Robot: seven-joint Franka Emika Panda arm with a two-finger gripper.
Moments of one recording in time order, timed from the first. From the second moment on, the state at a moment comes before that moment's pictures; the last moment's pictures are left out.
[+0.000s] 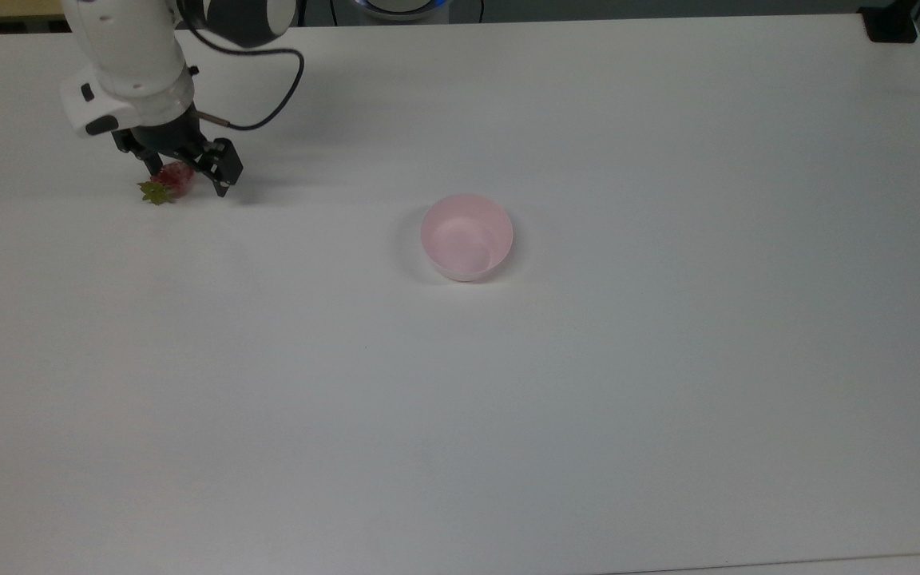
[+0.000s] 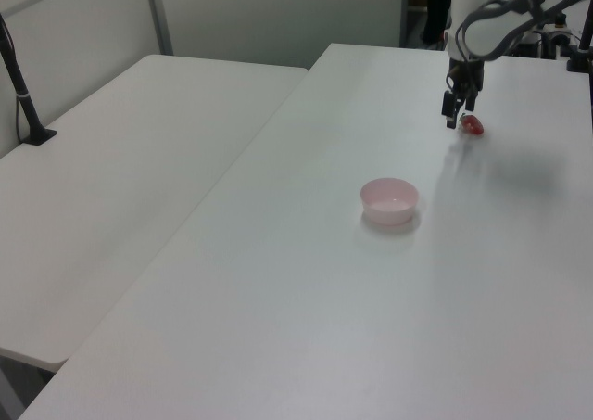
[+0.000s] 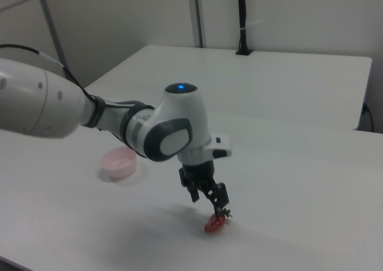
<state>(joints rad) -0.23 0.24 -0.16 -2.04 -0.07 2.30 -0.06</state>
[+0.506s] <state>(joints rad) -0.31 0.25 -0.16 -2.03 -0.07 2.30 -0.06</state>
